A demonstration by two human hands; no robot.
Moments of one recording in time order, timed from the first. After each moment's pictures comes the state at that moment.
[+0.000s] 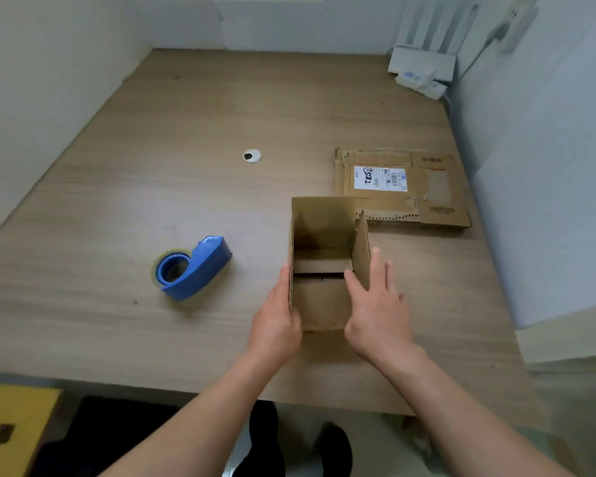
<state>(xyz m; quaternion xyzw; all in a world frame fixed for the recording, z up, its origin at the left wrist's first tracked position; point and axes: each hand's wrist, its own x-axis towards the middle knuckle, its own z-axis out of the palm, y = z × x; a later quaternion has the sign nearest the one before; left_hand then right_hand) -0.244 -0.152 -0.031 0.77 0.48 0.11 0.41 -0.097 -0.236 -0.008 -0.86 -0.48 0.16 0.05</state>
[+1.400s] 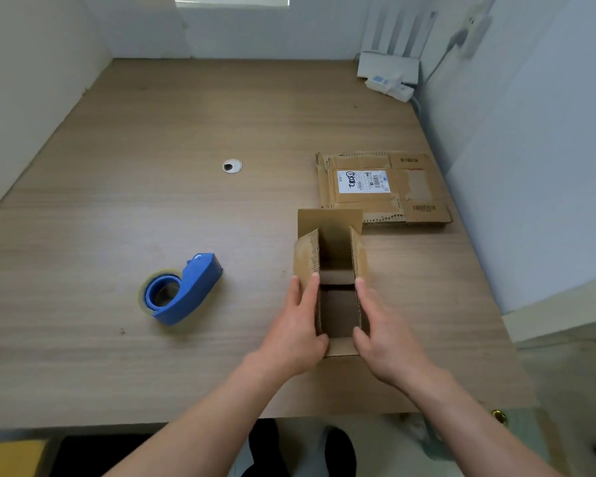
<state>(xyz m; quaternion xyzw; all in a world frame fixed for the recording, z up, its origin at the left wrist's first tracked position) -0.232 -0.137 -0.019 0.85 0.36 -0.06 0.39 -0.101 -0.259 -0.015 -0.84 -0.42 0.28 0.20</state>
